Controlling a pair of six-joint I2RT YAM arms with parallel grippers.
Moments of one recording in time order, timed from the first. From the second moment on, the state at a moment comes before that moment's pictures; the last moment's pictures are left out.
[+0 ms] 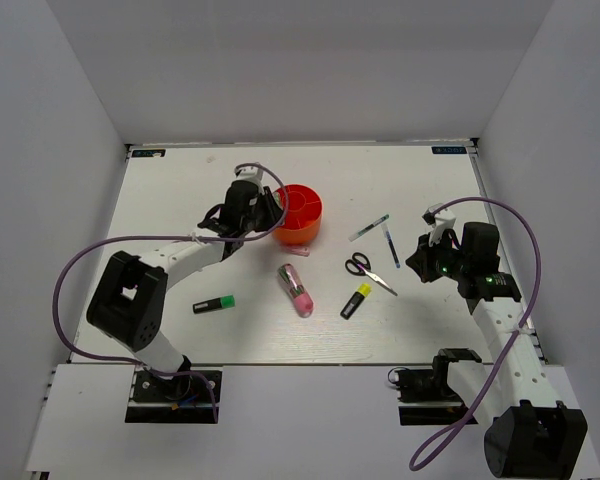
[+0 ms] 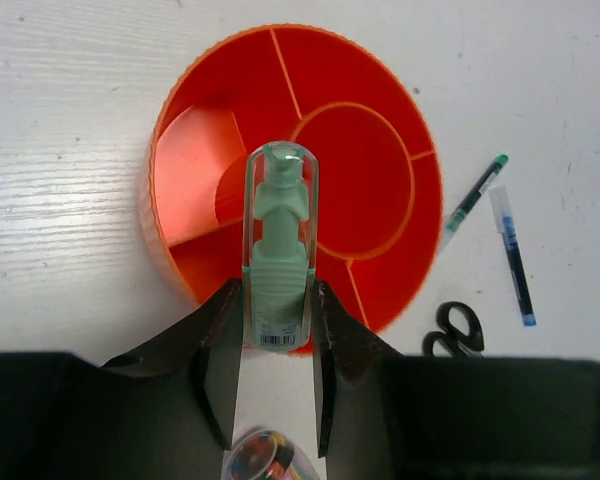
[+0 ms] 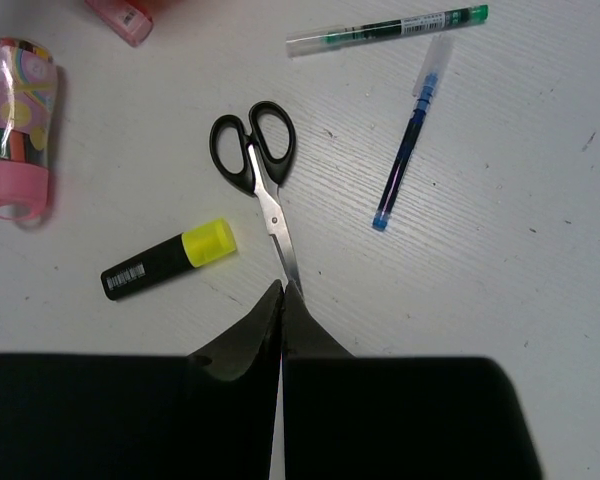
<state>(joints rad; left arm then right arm) -0.49 1.60 0.99 0.10 -0.02 -0.54 0.01 0.84 0.64 -0.48 -0.54 -0.22</state>
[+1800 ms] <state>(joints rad) -0.53 1.14 0.85 -0.53 -0.10 -0.45 0.02 0.93 0.64 -0.49 -0.65 -0.28</state>
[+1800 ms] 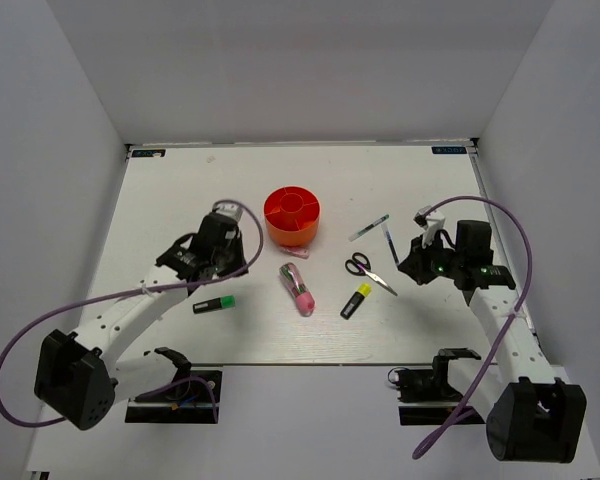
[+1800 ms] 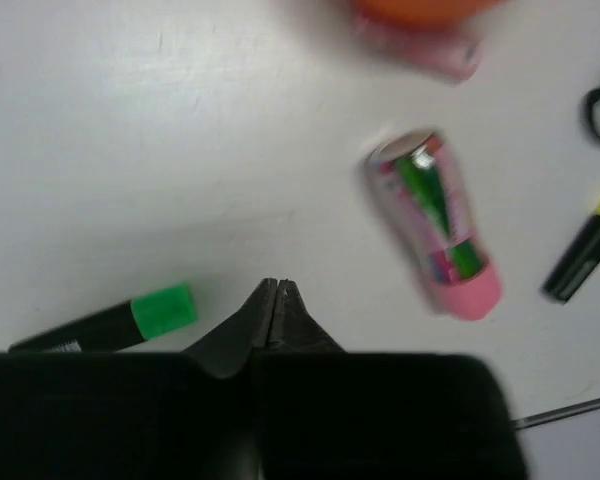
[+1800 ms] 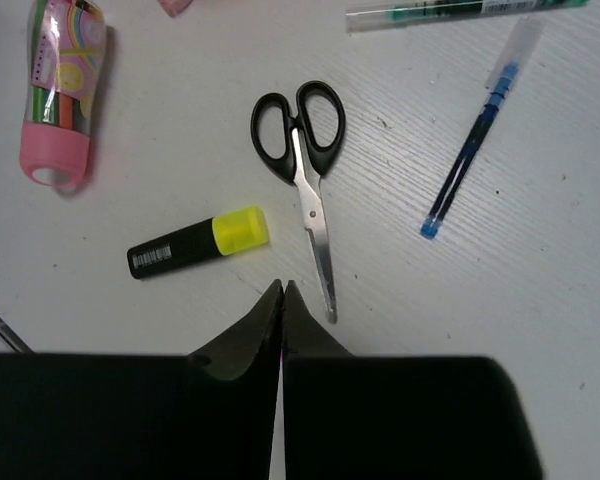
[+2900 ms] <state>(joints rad) -0.44 0.79 0.66 -0.68 -0.39 -0.36 0.58 1.81 0.97 0.09 -0.50 -0.26</state>
